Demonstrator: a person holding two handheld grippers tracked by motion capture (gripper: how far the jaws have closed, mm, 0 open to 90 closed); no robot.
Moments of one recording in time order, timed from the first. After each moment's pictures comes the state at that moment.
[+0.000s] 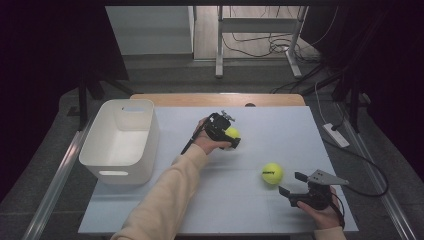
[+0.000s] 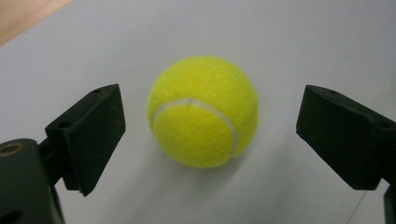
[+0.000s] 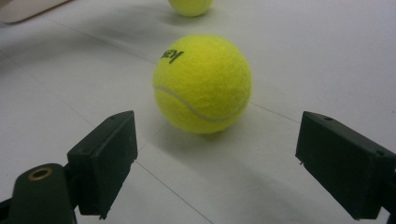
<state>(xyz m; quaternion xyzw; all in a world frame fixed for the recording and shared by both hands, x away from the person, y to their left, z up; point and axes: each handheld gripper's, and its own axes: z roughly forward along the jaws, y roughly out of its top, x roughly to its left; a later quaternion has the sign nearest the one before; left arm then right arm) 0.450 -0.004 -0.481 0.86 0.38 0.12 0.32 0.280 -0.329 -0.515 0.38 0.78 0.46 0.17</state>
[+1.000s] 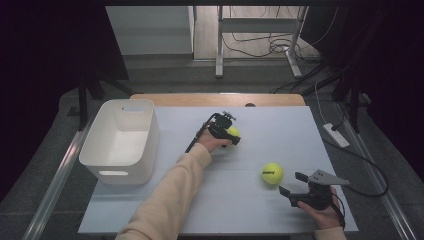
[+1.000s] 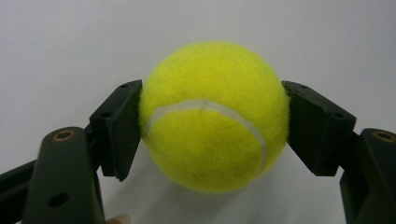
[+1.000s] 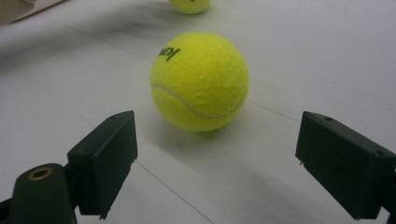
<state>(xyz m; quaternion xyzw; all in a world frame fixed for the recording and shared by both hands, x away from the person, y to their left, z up) 0.471 -0.013 -0.500 0.86 0.40 0.08 0.30 0.280 -0.331 -0.515 0.38 0.78 0.46 0.17</state>
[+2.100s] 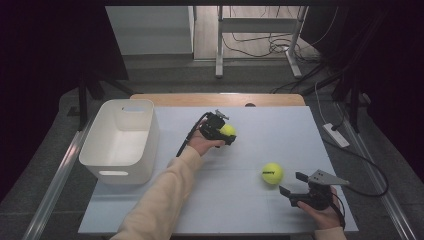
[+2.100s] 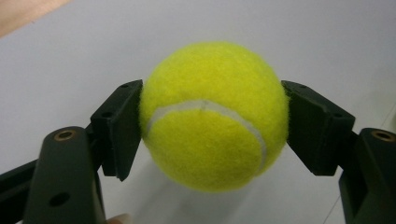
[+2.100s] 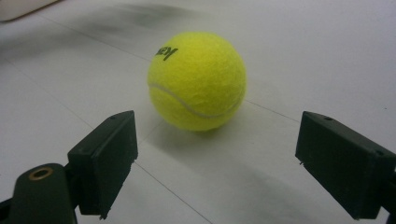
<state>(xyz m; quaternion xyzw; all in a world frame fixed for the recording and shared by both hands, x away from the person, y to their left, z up) 0.443 0.016 -0.473 0.85 0.38 0.11 0.35 0.280 -0.331 -0.515 0.38 0.78 0.46 0.18</state>
